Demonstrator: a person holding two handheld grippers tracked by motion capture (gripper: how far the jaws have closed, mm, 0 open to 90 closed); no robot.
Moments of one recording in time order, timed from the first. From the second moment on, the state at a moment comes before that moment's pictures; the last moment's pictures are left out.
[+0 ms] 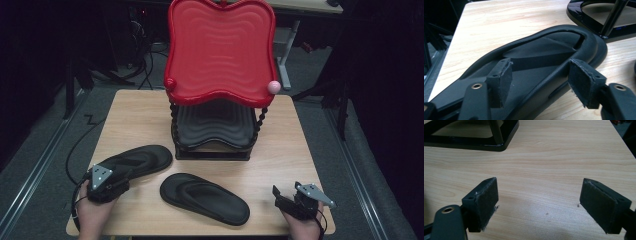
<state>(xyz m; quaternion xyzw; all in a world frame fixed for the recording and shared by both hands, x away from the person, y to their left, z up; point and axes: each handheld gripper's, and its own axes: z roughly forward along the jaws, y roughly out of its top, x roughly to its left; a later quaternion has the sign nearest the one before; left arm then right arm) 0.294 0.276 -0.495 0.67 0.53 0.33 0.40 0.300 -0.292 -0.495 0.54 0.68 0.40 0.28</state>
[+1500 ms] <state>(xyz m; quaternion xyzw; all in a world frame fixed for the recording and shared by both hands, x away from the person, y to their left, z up) 0.291 0.286 -0.497 0.68 0.57 0.31 0.34 0.303 -0.291 -0.495 0.54 0.69 0.40 0.27</state>
